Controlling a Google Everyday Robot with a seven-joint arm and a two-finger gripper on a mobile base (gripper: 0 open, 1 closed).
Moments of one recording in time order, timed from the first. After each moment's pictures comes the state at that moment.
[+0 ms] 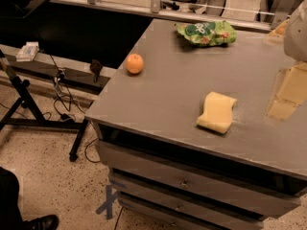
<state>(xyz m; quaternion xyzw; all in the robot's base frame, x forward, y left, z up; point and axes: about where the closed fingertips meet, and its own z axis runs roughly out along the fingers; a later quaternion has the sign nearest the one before) 0.438 -0.215 0.982 -0.60 0.78 -0.04 0.17</state>
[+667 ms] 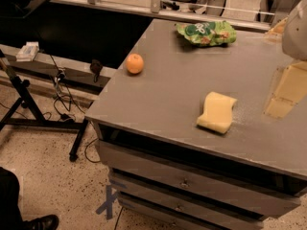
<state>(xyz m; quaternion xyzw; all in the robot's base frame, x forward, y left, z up) 0.442 -0.212 0.982 -0.60 0.78 -0.04 0.18</state>
